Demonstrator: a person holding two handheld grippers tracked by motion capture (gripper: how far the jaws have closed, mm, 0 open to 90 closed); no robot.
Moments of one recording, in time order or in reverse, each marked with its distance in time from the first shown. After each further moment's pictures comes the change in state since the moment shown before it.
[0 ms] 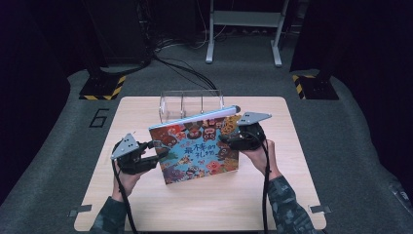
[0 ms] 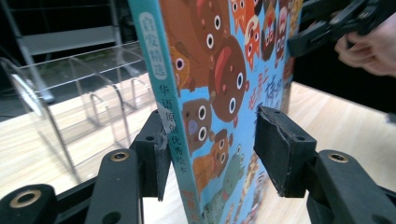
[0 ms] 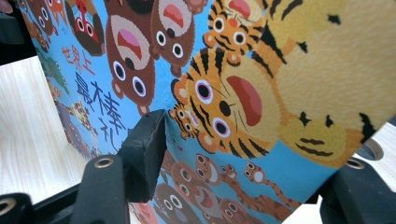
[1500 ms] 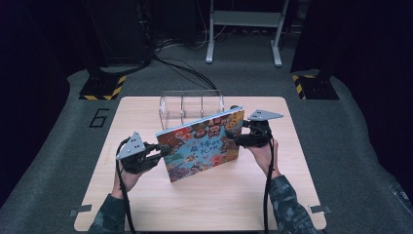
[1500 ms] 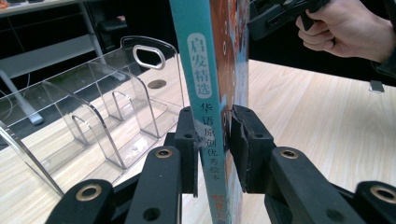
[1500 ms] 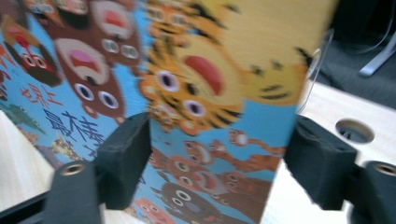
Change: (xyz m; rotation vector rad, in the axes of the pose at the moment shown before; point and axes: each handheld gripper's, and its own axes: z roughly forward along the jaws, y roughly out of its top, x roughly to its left) left arm -0.012 0.009 0.005 0.032 -0.065 0.139; right arm -0.024 -0.016 0.002 -0.098 -0.057 0.143
